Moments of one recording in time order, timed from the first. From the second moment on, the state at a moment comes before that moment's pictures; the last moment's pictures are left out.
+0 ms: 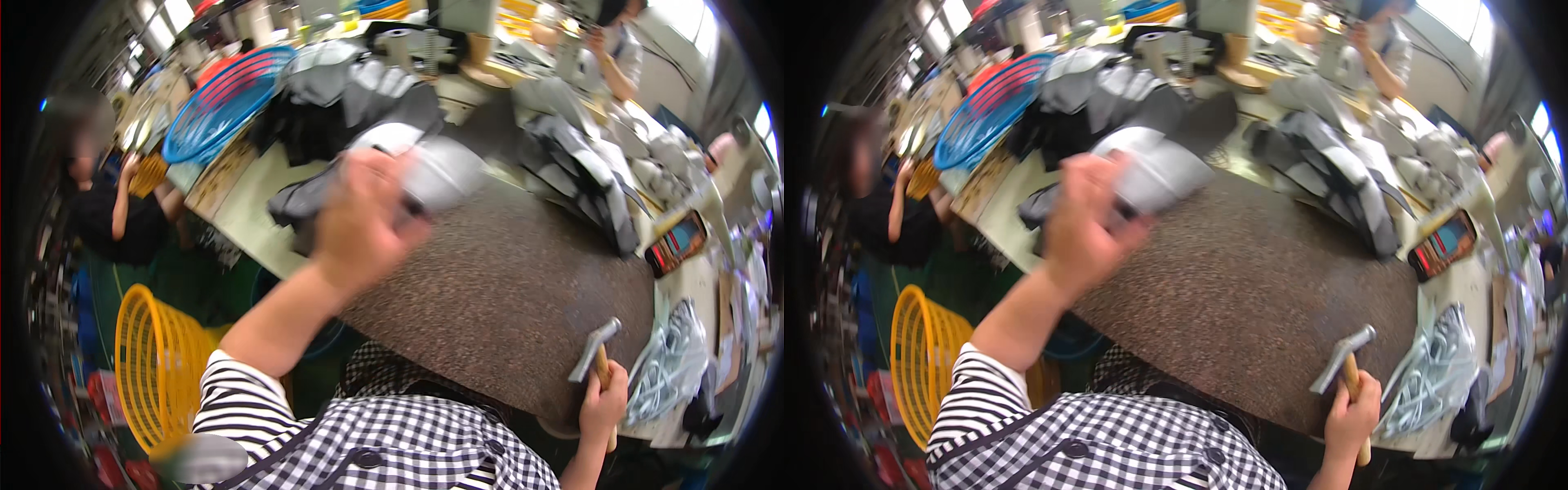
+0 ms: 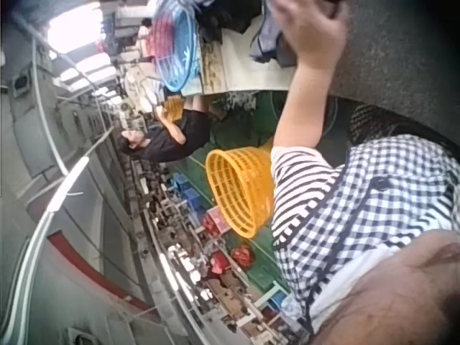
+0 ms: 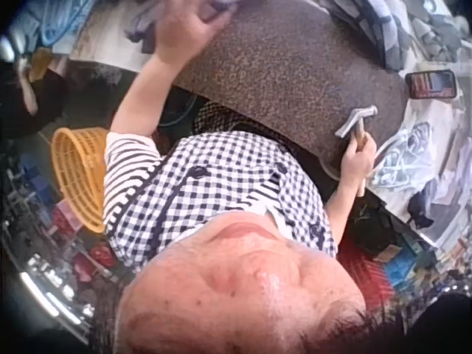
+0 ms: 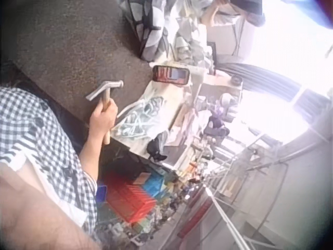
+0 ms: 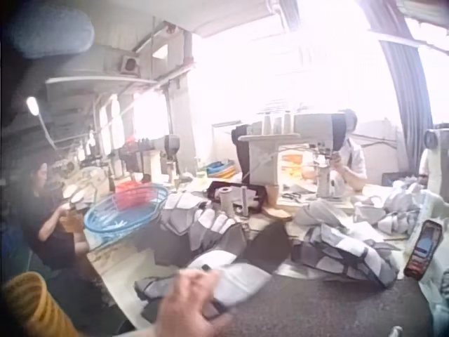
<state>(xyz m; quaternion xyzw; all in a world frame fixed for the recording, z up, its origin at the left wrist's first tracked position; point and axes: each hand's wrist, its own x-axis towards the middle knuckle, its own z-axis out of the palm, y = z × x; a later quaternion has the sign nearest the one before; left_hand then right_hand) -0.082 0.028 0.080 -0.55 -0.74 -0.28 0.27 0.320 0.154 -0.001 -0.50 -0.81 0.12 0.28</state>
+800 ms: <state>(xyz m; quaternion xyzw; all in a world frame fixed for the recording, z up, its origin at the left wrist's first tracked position) 0.017 0.360 0.056 -0.82 -0.57 -0.06 0.03 0.344 0.207 0.038 -0.42 -0.89 0.07 0.18</state>
